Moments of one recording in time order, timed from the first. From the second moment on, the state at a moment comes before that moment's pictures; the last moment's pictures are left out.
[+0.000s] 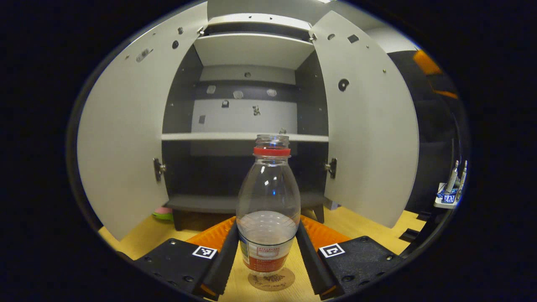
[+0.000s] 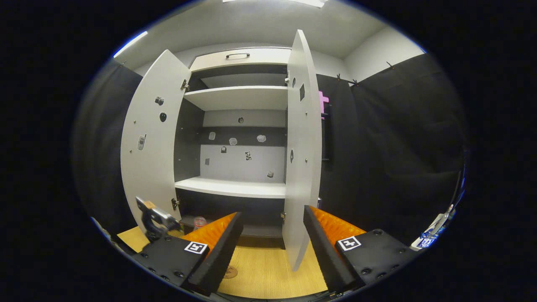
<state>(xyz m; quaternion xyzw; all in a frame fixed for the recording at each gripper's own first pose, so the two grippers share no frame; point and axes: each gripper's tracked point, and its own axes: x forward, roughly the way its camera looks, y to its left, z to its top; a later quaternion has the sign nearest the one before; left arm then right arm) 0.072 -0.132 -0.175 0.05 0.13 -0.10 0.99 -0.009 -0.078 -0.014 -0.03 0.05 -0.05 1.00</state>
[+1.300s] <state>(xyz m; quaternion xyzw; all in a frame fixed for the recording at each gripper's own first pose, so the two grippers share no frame) 0.389 -0.150 -0.067 0.03 0.18 -0.02 0.98 -0.041 -0.286 -0.030 0.02 0.04 -0.24 0.97</state>
